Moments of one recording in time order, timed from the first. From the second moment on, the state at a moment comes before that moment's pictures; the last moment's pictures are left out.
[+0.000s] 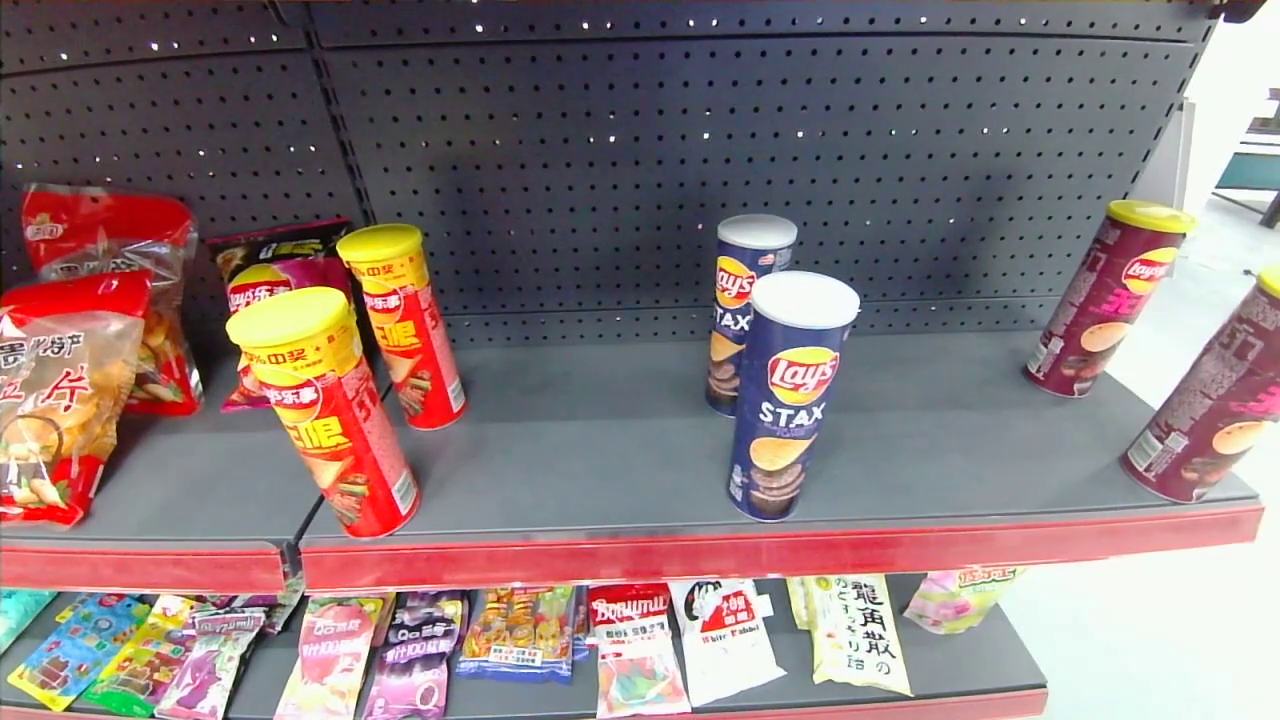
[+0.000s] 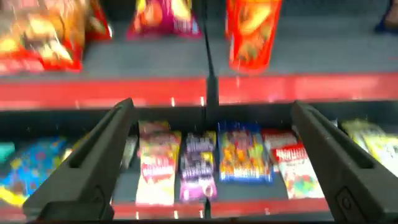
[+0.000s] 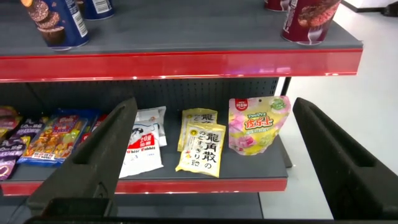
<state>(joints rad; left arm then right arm) 0.00 0.01 -0.01 -0.01 0.00 0.01 0.00 0.00 0.00 0.00 0.02 0.01</state>
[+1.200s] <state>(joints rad) 0.00 0.00 0.00 0.01 -0.02 0.01 0.03 0.38 -0.34 -0.01 0.14 0.01</state>
